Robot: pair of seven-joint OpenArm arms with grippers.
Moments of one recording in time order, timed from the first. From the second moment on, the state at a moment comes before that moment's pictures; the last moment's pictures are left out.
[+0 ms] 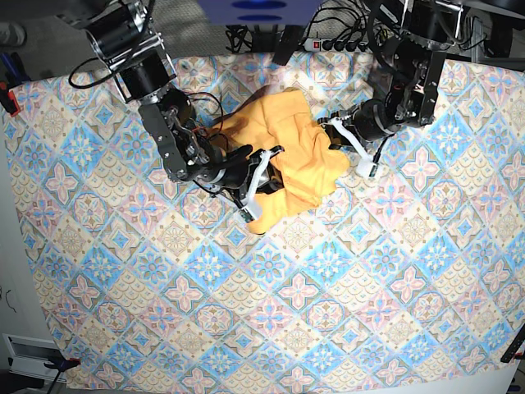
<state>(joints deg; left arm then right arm) 11.0 -17.5 7.4 80.1 -42.4 -16.8 40.7 8.9 6.2 -26.6 65.9 28.4 24.2 -32.0</state>
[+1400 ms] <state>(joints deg) 23.8 -21.3 3.9 102.2 -42.9 -16.9 40.7 16.8 5.1 -30.8 62.0 27.9 24.4 -27.6</state>
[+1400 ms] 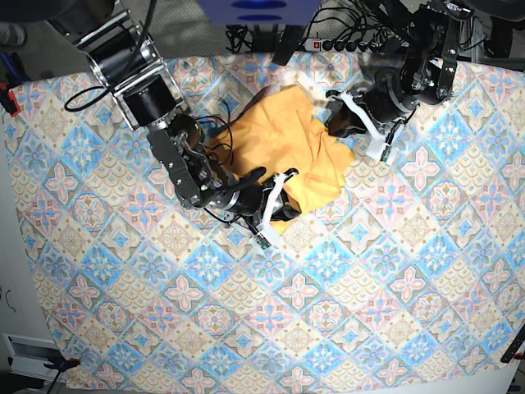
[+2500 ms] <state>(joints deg) 13.2 -20.5 16.8 89.4 -39.4 -16.8 40.9 19.3 6.5 -31.1 52.9 9.1 25.6 -25.2</state>
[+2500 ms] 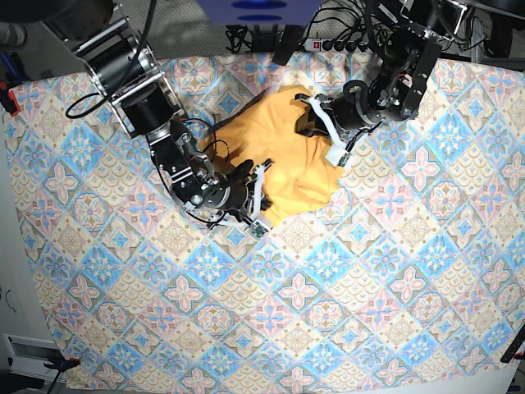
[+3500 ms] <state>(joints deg) 16.6 -18.9 11.0 102.2 -36.7 -16.7 41.4 14.5 14.5 -21.4 69.7 8.4 25.3 -27.0</state>
